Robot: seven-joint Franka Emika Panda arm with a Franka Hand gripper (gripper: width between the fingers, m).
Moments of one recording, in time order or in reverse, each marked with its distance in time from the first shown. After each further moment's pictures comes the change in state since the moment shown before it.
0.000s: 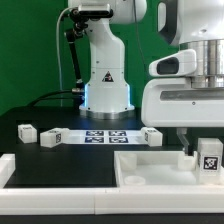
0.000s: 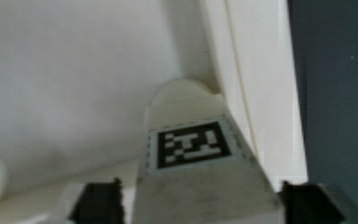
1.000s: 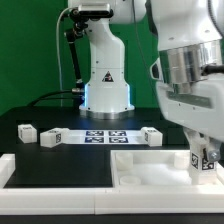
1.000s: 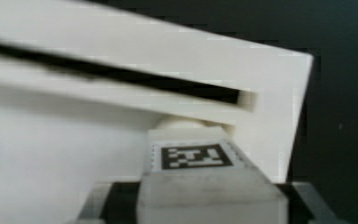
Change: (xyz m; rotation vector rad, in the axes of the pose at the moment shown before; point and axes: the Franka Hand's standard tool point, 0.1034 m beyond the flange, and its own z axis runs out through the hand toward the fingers) arm 0.005 0.007 0.001 0.054 -0.199 1.186
